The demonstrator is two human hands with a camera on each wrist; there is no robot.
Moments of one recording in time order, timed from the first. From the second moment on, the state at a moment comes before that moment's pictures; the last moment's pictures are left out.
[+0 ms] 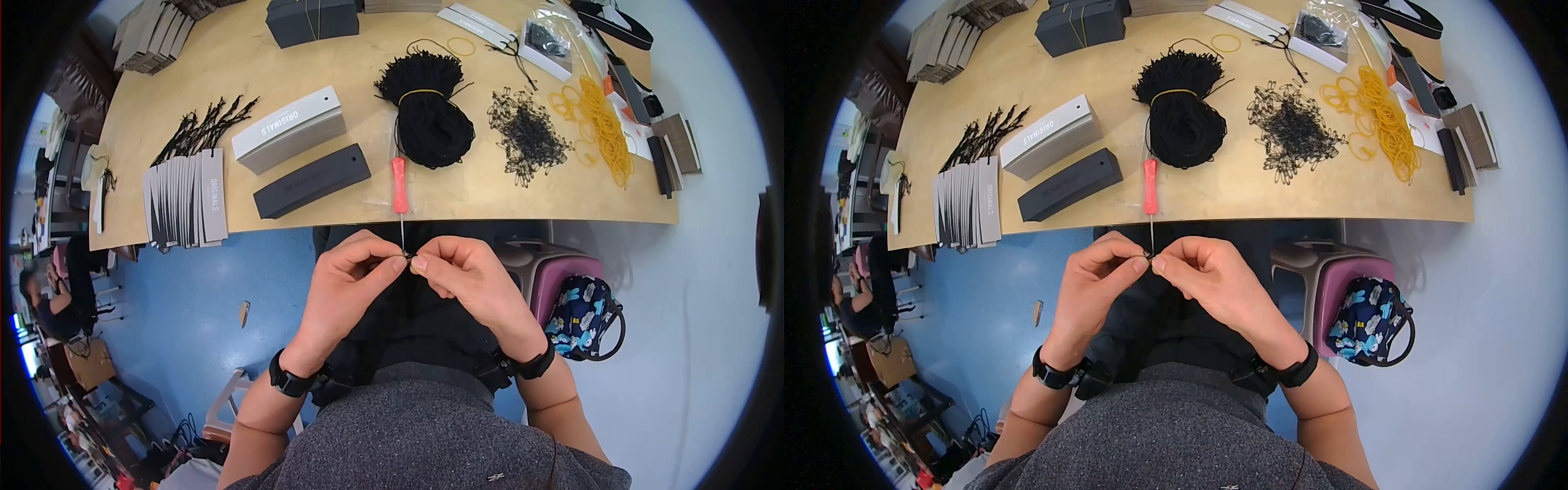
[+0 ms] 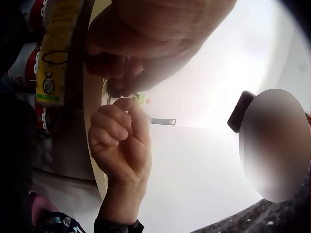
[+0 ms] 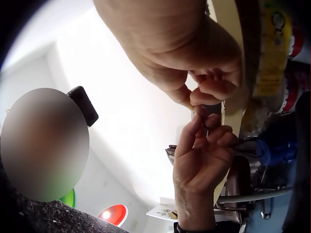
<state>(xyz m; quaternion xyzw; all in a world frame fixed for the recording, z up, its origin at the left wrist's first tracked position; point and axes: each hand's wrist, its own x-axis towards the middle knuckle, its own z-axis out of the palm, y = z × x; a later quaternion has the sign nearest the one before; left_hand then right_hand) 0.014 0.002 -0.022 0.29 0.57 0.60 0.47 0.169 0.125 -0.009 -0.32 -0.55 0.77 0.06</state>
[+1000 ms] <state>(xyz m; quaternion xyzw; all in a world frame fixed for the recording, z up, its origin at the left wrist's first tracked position) 0.010 -0.013 -0.027 0.01 0.33 0.68 0.65 0.156 0.121 -0.008 -0.11 -0.92 0.25 0.29</state>
